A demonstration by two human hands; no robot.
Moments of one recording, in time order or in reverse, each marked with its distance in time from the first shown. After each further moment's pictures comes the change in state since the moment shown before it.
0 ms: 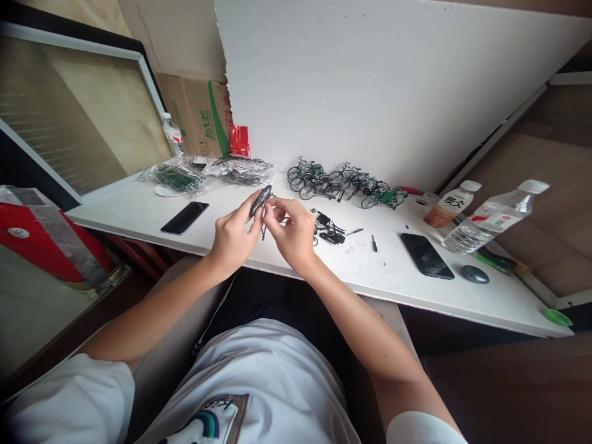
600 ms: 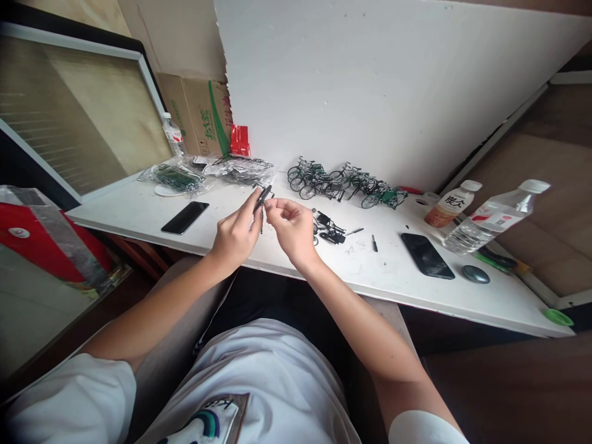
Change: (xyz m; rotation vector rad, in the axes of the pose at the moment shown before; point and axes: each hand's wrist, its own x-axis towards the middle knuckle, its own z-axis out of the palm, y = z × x) left_hand -0.007 -0.013 0.004 0.090 -0.055 0.110; right_hand 0.009 -0.011 -0.003 0.465 -0.150 0.545
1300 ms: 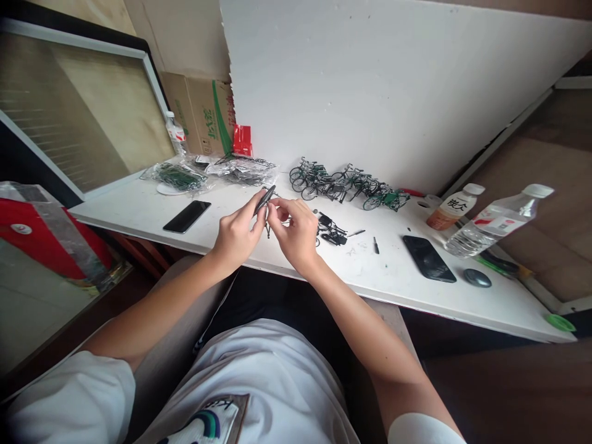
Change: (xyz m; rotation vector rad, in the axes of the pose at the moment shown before) left_hand 0.008 0.005 -0.003 -0.008 0.070 0.009; right_hand 0.002 0.019 -0.006 -0.562 0.148 -0.593
